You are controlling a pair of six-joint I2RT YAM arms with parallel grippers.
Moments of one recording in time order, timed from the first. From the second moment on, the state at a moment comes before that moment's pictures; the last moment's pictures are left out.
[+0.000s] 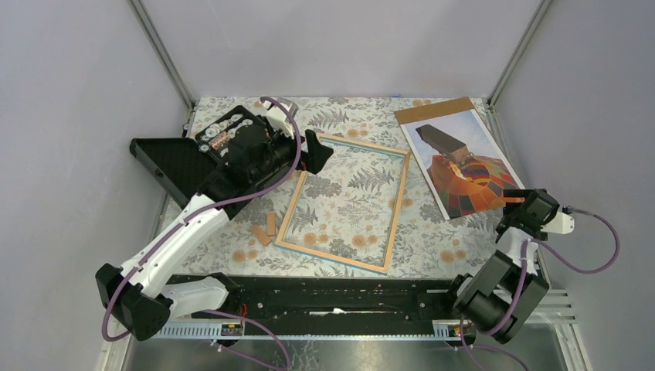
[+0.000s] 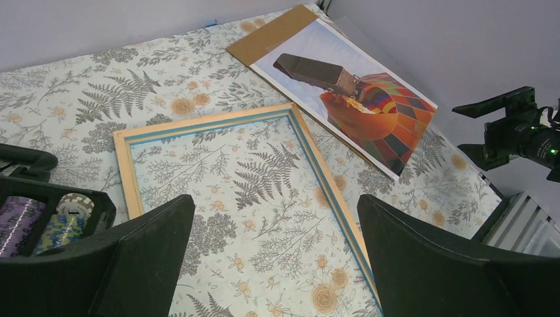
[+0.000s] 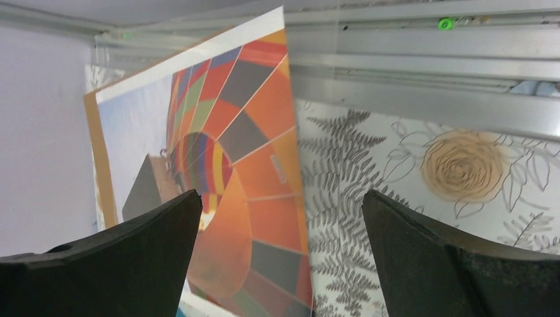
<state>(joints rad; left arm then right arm) -0.61 1.13 1.13 -0.17 0.12 -0.27 -0.69 1.11 0.47 0.00 0.06 0.94</state>
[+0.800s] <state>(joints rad) -0.62 1.19 1.13 -0.17 0.15 -0.28 -0.78 1.62 0.31 0.88 -0.29 1.08</state>
